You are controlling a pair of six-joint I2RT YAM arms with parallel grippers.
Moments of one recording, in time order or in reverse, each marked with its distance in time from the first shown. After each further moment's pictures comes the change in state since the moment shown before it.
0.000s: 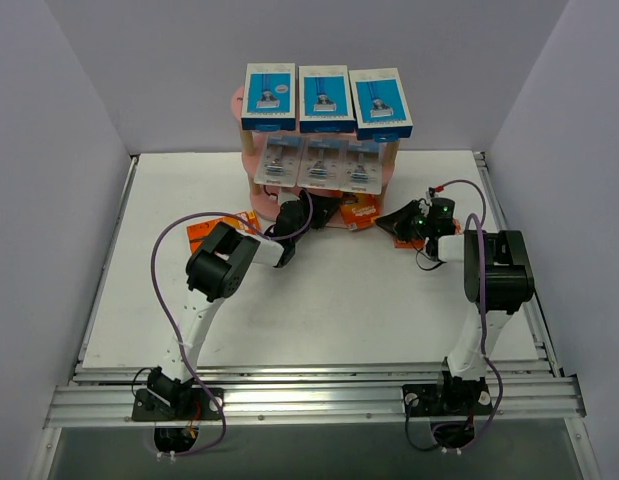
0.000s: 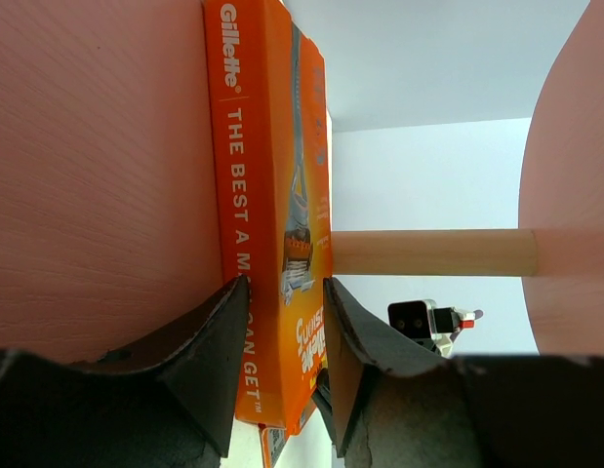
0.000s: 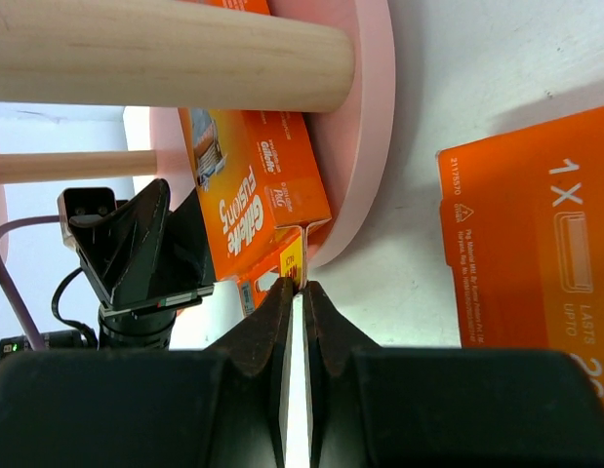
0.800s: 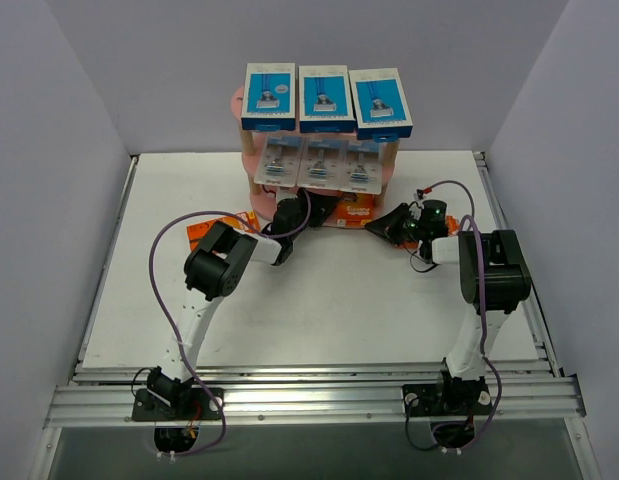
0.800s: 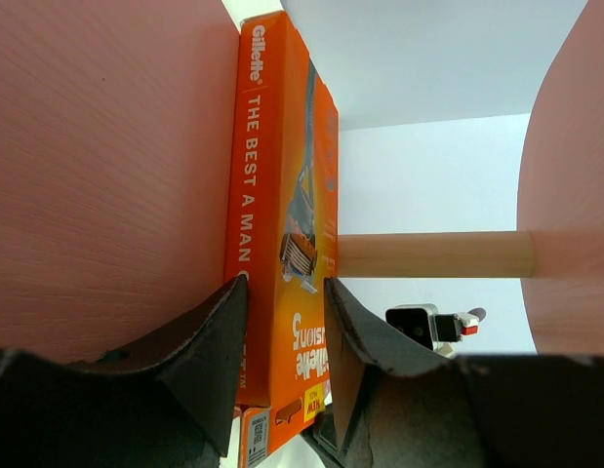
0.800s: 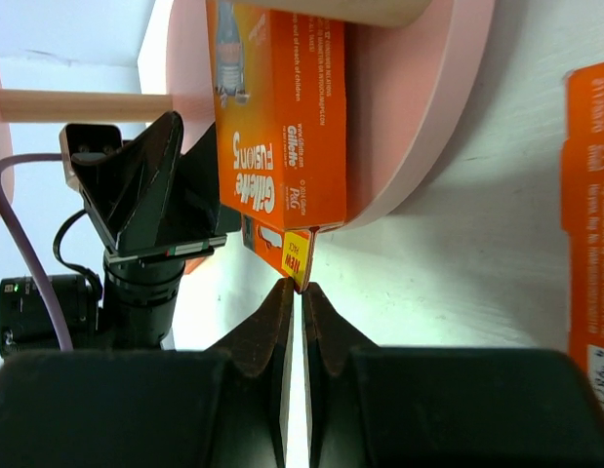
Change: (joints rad) left arm 0.019 -0.001 0.006 -0.006 0.033 0.021; right arm 0.048 0.000 -0.024 0.035 -0.069 0.013
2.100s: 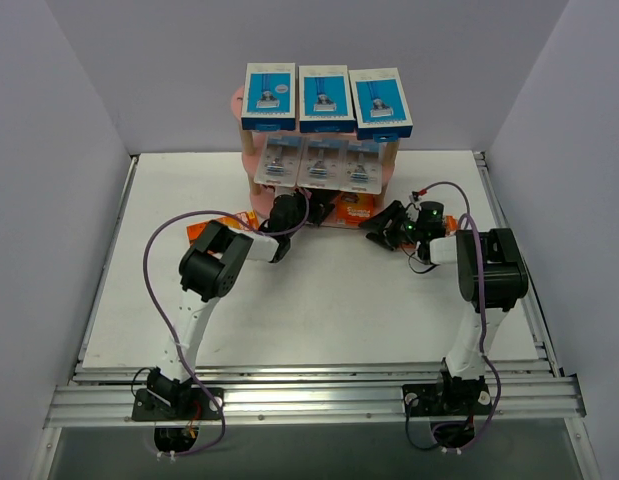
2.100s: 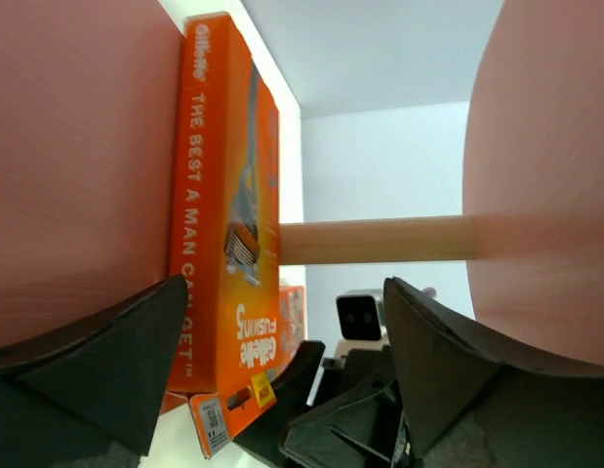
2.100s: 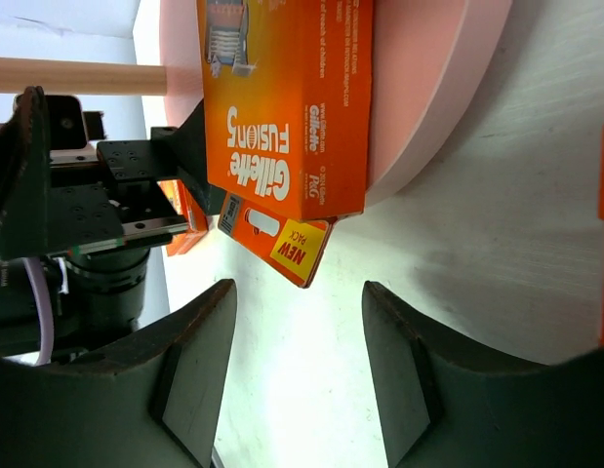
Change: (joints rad) left arm 0.013 -0.033 -0.013 0.012 0.047 -0.015; right arm 0.008 0.020 0.000 -0.001 -0.042 -0.019
